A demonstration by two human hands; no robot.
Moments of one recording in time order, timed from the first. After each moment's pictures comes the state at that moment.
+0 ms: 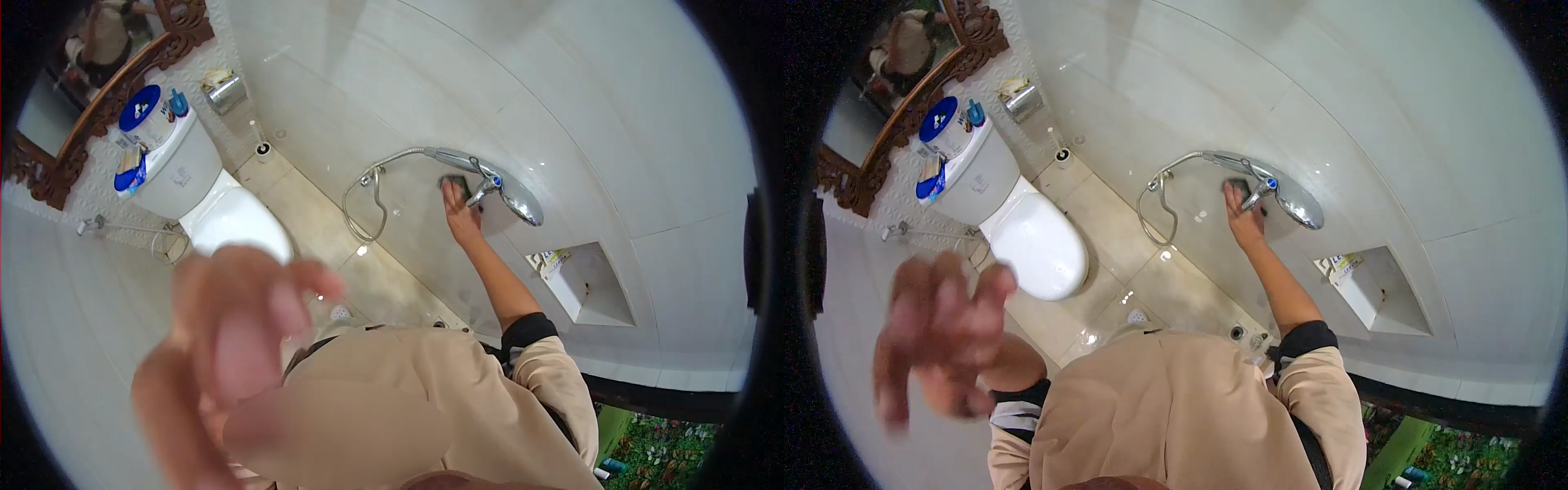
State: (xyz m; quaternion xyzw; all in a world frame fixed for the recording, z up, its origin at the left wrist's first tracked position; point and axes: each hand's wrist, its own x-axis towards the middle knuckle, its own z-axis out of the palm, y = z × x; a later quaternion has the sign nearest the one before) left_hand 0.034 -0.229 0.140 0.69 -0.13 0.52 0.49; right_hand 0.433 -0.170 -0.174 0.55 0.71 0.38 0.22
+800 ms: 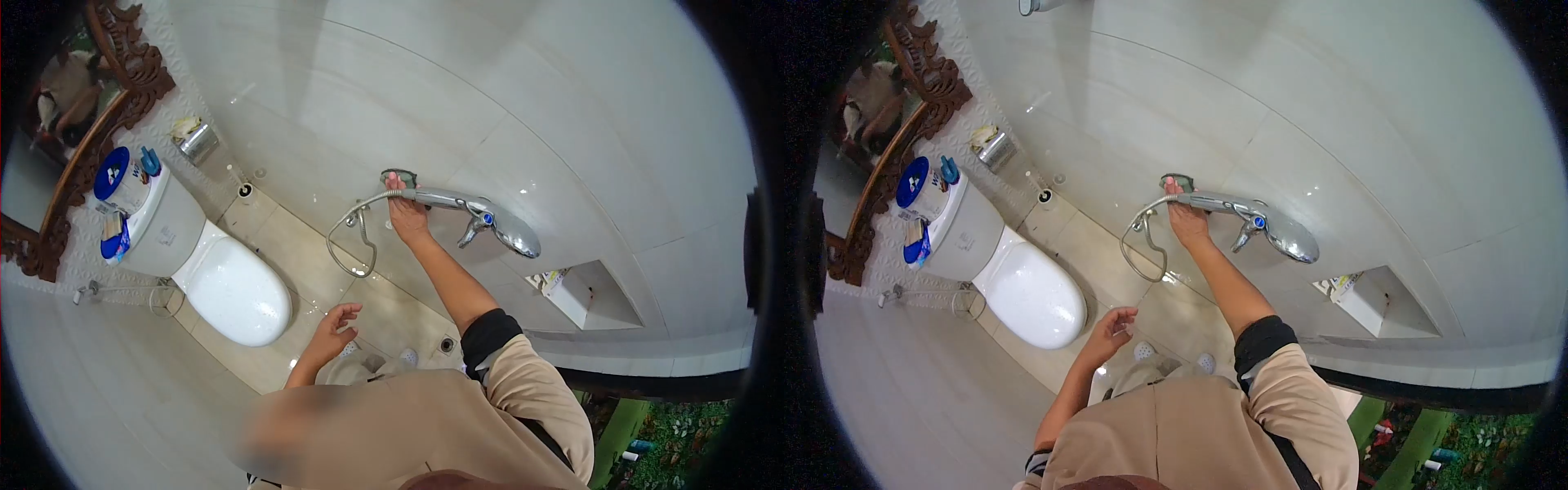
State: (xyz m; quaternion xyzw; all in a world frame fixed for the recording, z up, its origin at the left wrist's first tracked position) left_hand 0.093 -0.208 -0.136 0.55 0.38 0.22 0.71; right_hand 0.363 -0.065 -0.188 0.59 0.69 0.41 0.02
